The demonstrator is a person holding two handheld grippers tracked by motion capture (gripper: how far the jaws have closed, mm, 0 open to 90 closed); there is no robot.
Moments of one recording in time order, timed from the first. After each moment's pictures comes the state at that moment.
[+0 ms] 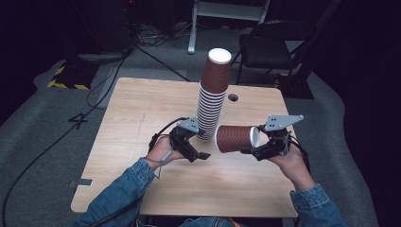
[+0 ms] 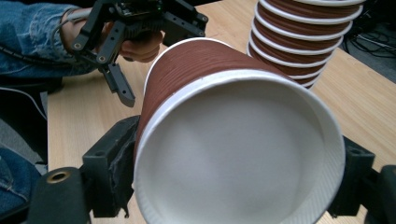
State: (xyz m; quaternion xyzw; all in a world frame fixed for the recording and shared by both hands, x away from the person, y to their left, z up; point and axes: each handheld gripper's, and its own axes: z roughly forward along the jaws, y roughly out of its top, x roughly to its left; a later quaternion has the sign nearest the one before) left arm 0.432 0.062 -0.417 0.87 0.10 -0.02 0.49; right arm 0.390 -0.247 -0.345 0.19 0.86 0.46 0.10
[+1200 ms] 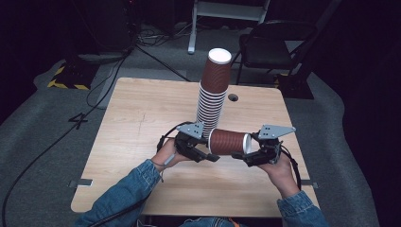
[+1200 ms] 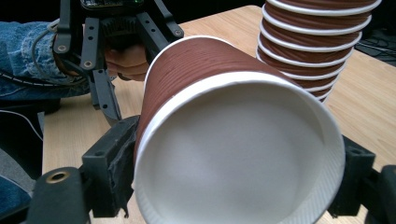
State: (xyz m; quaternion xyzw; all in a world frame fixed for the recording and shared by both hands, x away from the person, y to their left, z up) left arm 0.419 0.048 -0.414 0.85 0.00 -0.07 0.53; right arm 0.383 -0.234 -0.385 0.21 0.83 0.50 0.09
